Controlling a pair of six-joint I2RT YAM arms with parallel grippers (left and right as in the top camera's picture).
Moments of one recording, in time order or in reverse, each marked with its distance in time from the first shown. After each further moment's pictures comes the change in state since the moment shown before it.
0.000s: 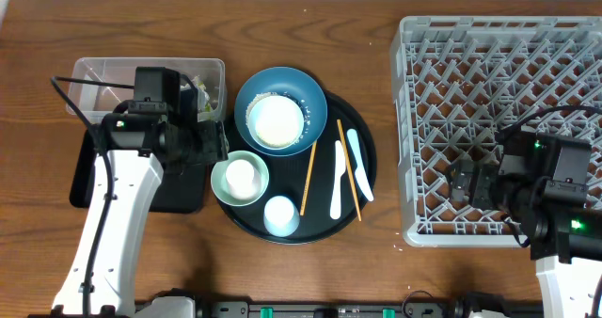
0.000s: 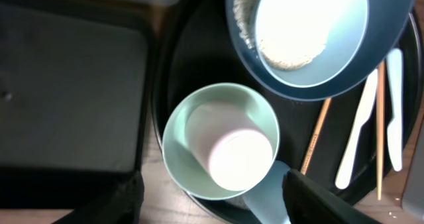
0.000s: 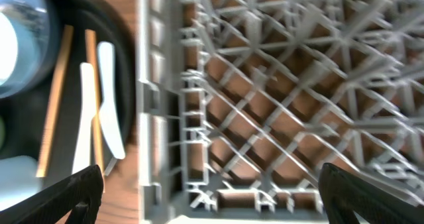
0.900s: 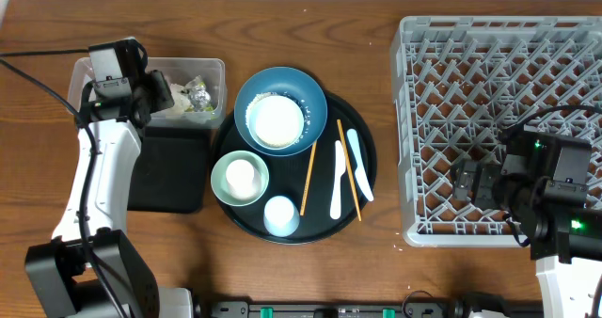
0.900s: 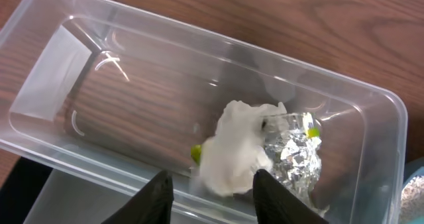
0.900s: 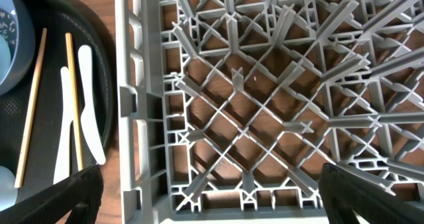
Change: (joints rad) left arm 0.205 0.212 -0.006 0.612 -0.232 0.056; right arm 0.000 0.000 0.000 -0.002 0.080 0.001
